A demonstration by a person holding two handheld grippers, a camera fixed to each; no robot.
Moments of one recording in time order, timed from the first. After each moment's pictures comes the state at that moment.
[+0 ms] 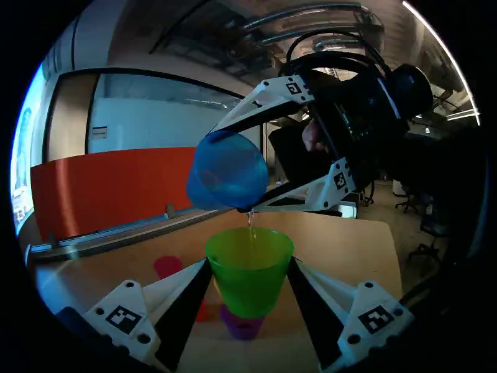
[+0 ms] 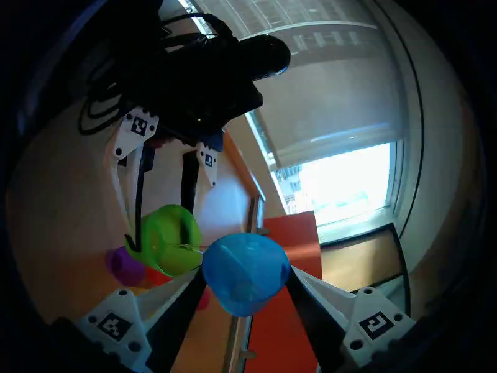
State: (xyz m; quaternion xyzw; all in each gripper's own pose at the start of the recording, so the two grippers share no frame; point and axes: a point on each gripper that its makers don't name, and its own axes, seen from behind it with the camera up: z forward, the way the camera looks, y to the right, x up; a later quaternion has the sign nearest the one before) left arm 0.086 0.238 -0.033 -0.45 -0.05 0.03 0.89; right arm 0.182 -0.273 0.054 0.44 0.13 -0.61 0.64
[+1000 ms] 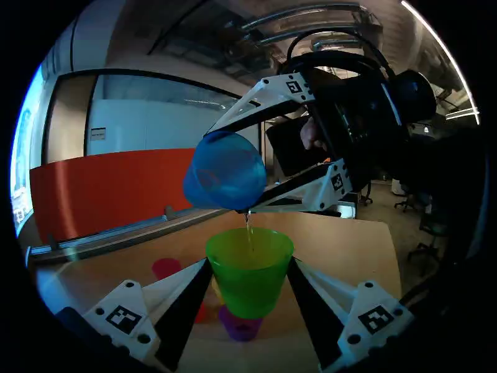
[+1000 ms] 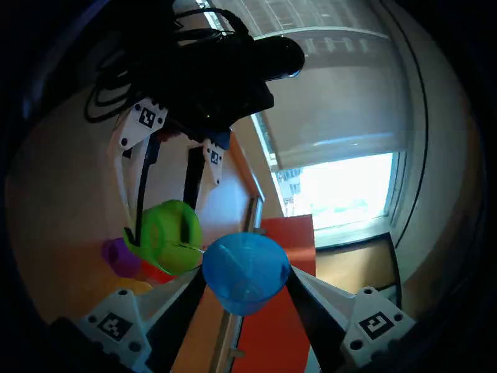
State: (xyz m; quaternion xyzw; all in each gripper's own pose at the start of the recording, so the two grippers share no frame) left arm 0.090 0.242 -0.035 -0.45 -0.05 0.03 0.89; right arm 0.187 -0.272 0.062 0.43 0.14 -0.64 0.62
